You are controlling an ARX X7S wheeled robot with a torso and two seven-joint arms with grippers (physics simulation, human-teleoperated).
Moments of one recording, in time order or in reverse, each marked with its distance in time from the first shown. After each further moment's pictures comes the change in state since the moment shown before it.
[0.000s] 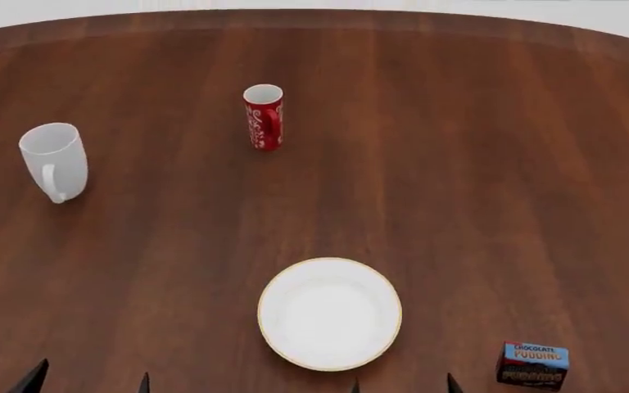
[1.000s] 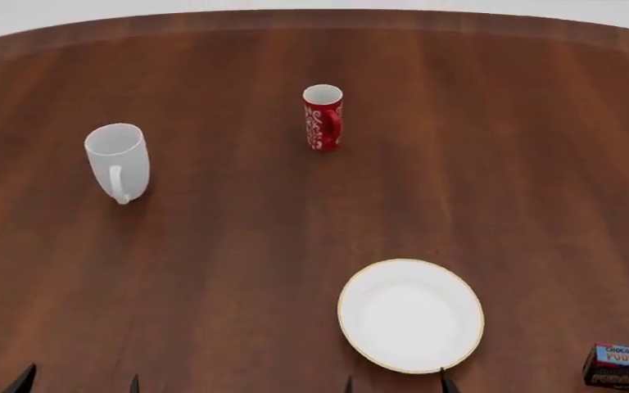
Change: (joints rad) left arm 0.003 -0.040 0.040 -0.009 -0.015 0.009 -0.088; right arm 0.009 0.057 -0.074 -0.027 0.020 0.025 0.054
